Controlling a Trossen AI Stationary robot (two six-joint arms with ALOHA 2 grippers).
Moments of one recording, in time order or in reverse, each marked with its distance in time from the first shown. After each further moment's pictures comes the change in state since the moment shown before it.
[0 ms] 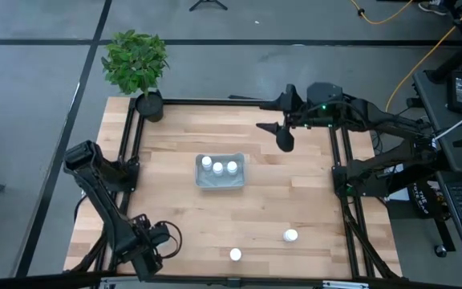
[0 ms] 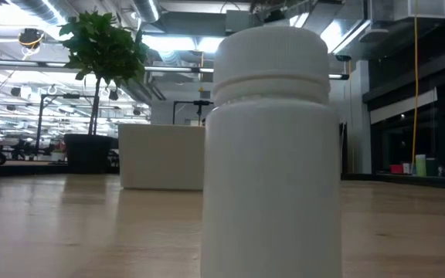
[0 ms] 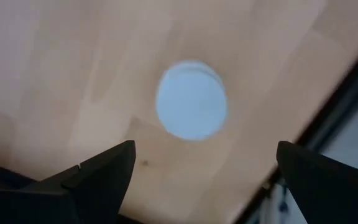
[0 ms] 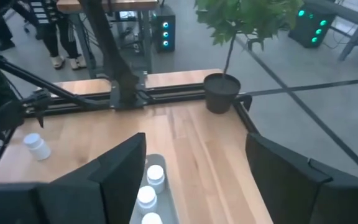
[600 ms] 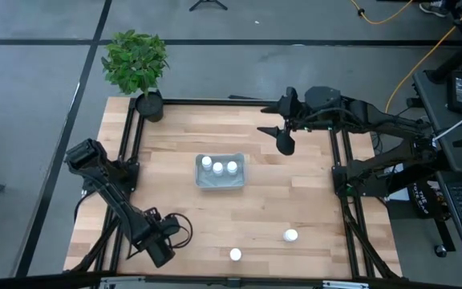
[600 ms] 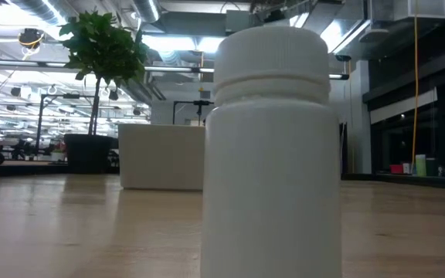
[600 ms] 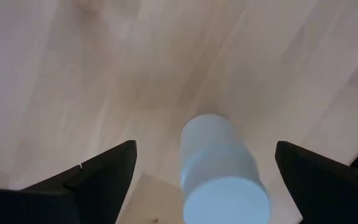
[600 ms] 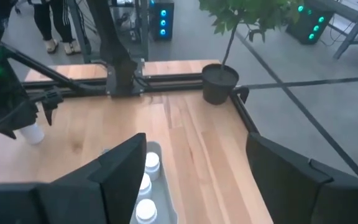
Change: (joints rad) left arm 0.112 0.000 -0.131 0.151 -0.008 0.110; right arm 0.027 0.001 0.000 -0.051 0.038 -0.037
